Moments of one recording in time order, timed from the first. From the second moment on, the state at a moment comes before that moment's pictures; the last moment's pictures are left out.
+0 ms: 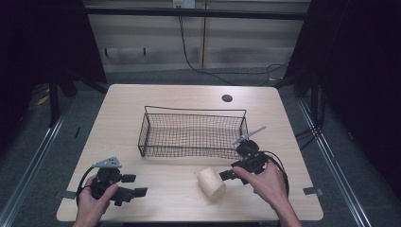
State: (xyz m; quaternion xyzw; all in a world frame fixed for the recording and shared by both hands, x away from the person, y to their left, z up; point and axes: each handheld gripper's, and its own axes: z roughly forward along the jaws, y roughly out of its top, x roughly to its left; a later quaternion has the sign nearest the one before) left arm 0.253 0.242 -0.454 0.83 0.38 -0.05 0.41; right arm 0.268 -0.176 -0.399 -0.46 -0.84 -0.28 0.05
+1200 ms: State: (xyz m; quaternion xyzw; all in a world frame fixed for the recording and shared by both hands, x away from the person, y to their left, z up) left arm 0.253 0.242 -0.455 0.83 0.37 -0.05 0.40; right arm 0.298 -0.122 -0.422 -0.44 -0.88 -0.14 0.10
